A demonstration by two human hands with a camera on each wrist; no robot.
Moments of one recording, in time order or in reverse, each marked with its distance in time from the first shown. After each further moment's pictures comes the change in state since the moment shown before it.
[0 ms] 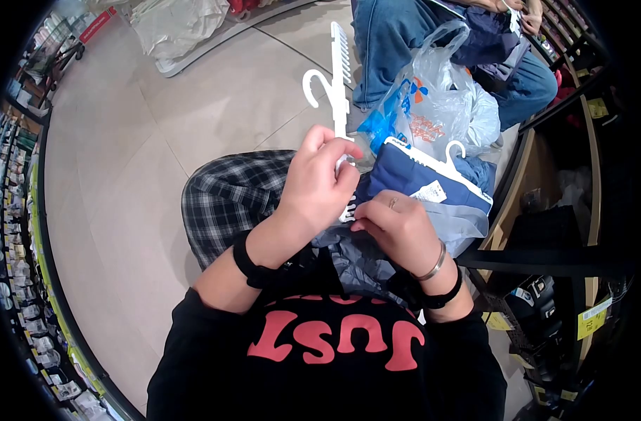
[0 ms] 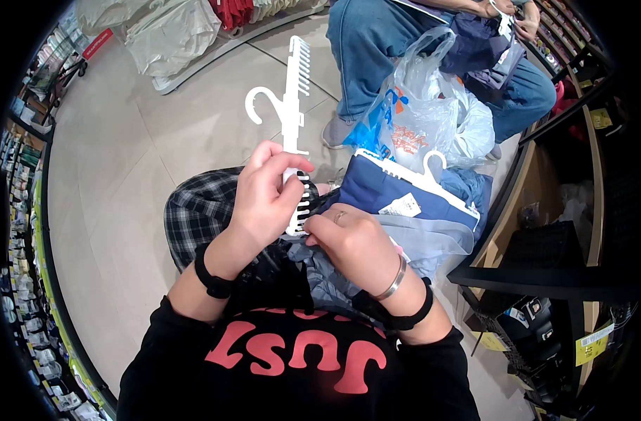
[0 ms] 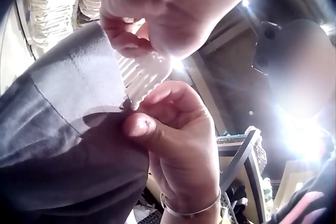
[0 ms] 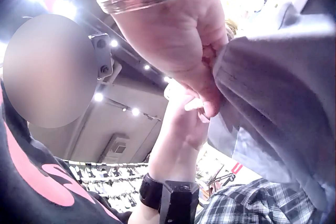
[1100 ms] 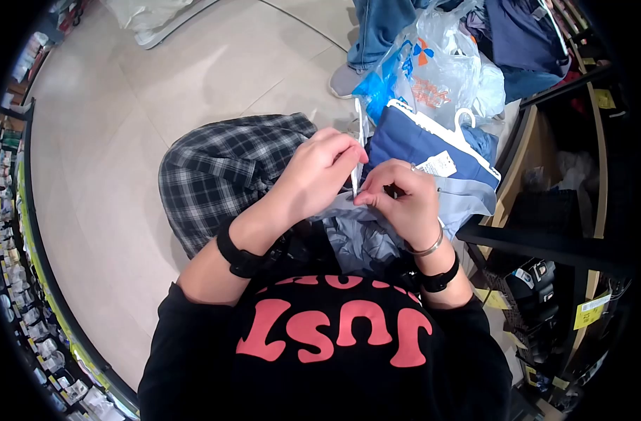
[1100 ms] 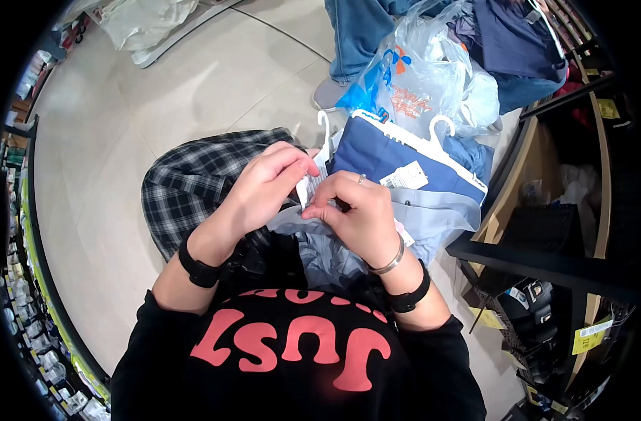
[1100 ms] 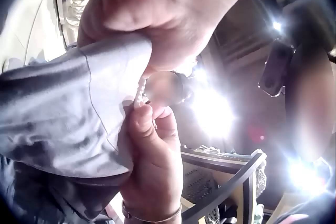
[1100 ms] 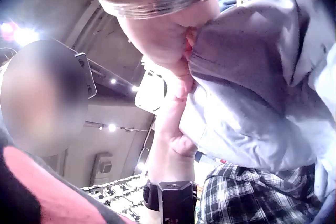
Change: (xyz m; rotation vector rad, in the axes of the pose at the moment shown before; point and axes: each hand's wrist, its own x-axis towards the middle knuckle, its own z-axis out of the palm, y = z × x) left_hand -0.013 -0.042 0.013 -0.174 -0.410 -0.244; right_hand -0.021 0.029 0.028 0.306 0.140 0.290
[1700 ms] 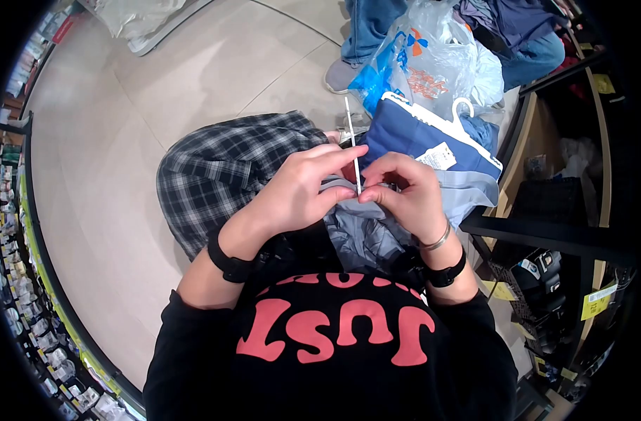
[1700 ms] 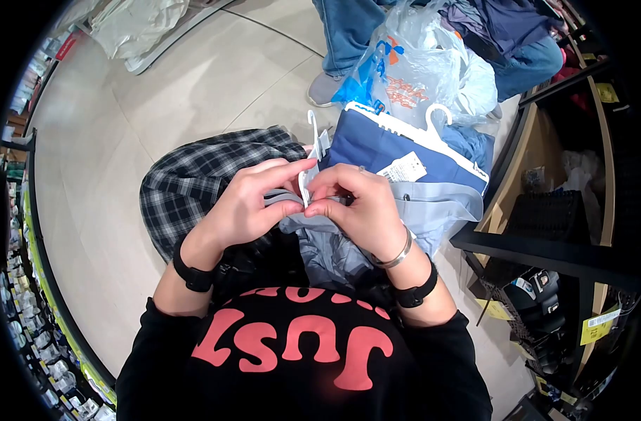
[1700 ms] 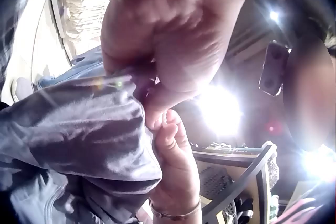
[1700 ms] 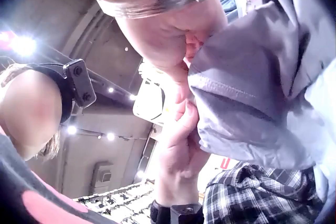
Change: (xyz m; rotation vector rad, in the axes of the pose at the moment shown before) left_hand -0.012 -0.005 -0.008 0.085 -0.112 0.397; right_hand -0.005 0.009 -0.005 0.280 -0.053 0.157
